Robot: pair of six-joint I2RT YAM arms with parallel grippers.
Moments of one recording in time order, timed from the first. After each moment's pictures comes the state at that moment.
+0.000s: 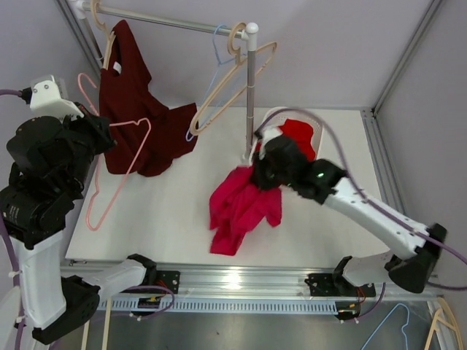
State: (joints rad) left arm -0.39 1.07 2.00 -1.10 -0.51 -0.31; right arm 0.96 1.39 1.31 -0.70 0.09 0.40
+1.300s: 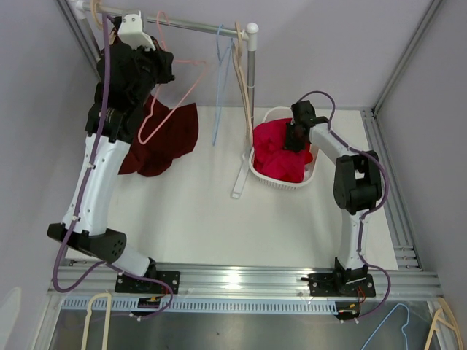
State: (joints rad) left arm -0.30 1.52 2.02 -0.49 -0.12 -0.19; right arm 0.26 2.11 1.72 -0.62 -0.04 0.34
